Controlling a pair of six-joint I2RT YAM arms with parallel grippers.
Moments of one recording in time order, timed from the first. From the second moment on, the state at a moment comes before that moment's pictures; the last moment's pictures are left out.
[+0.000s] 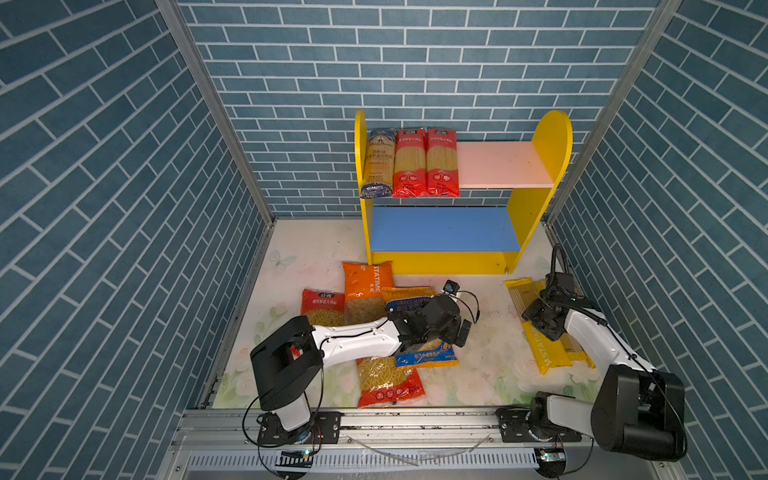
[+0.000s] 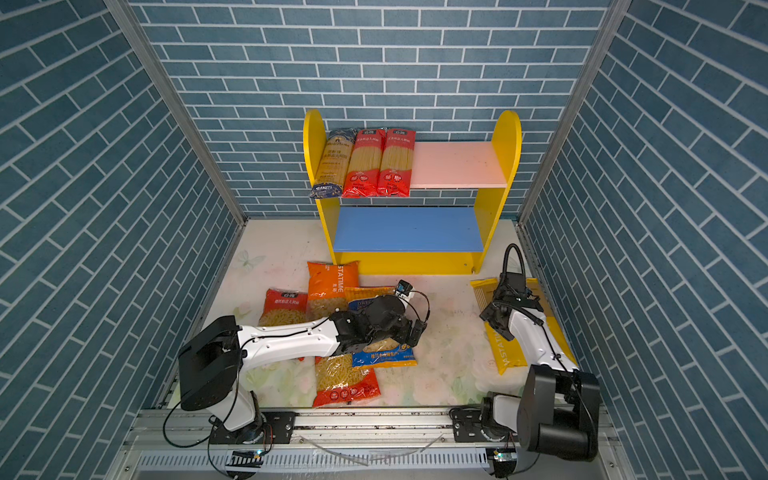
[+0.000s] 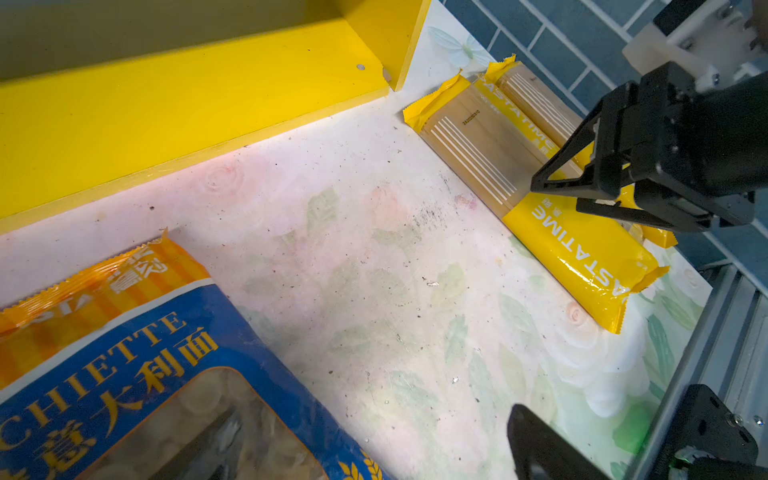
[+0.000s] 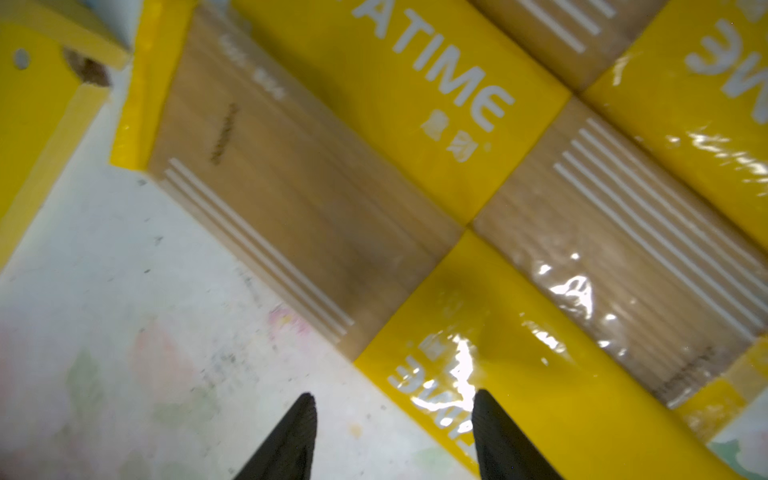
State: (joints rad) left arm -1.11 1.69 1.08 -0.08 -0.17 -0.48; right arm -0.09 1.26 0.72 -0.65 0.07 0.63
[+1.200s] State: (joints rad) left arm -1.11 1.76 1.18 -0.09 -0.13 -0.45; right arm 0.02 1.28 0.66 -0.48 -0.34 0.73
